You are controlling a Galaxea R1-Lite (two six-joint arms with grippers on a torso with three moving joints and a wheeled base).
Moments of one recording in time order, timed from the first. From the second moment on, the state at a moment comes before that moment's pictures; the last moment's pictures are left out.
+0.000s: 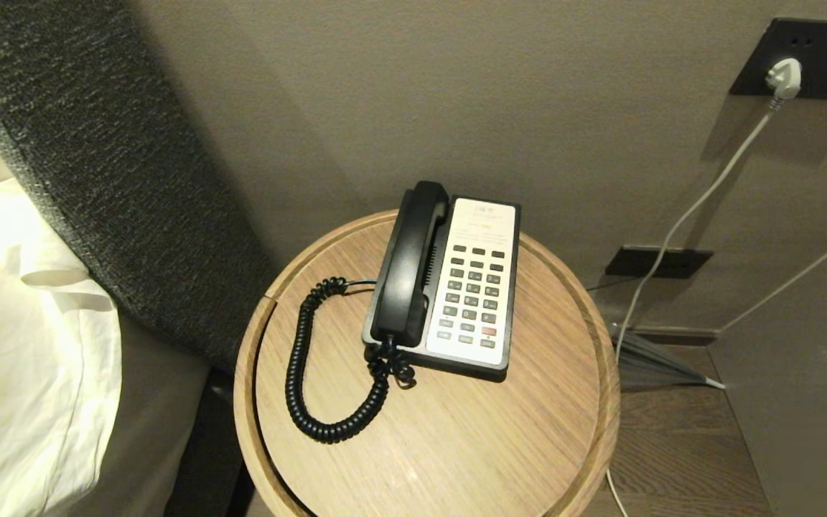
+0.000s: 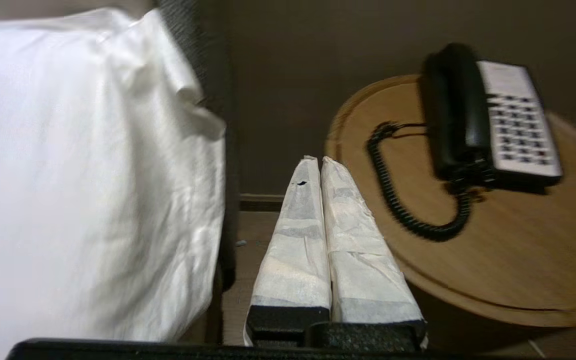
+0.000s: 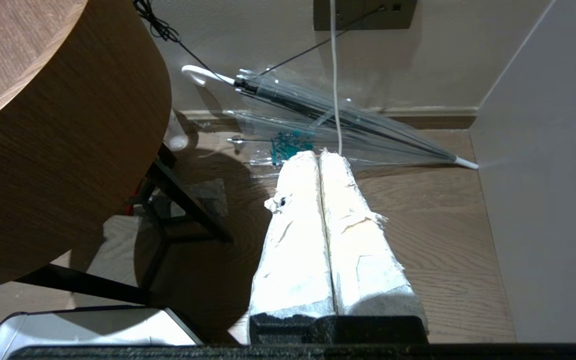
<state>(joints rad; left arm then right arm) 0.00 0.25 -0.59 0.19 -0.17 -0.05 -0.01 0.00 -0.02 0.04 -0.01 0.04</state>
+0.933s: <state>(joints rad) -0.63 1.54 -1.59 0.58 -0.02 -0.24 -0.01 0.00 -0.02 0.04 -0.01 0.04</state>
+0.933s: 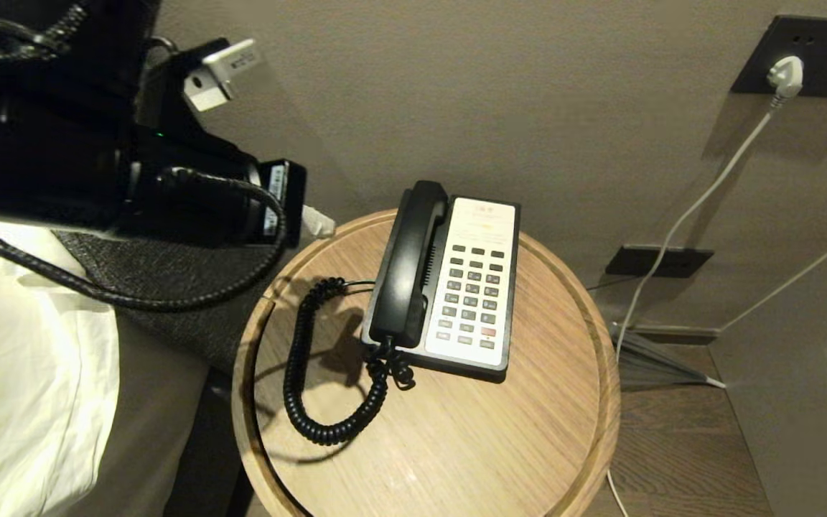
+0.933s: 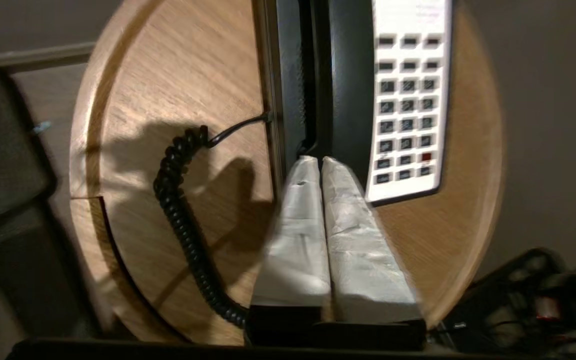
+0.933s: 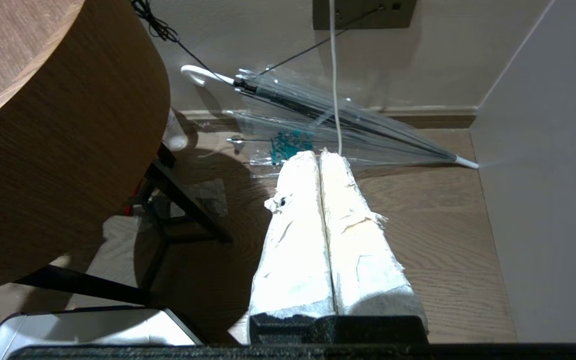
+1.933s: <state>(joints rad) -0.88 1.78 -1.73 0.60 0.39 -0.13 -0.01 0.00 -0.02 0.04 -0.01 0.04</state>
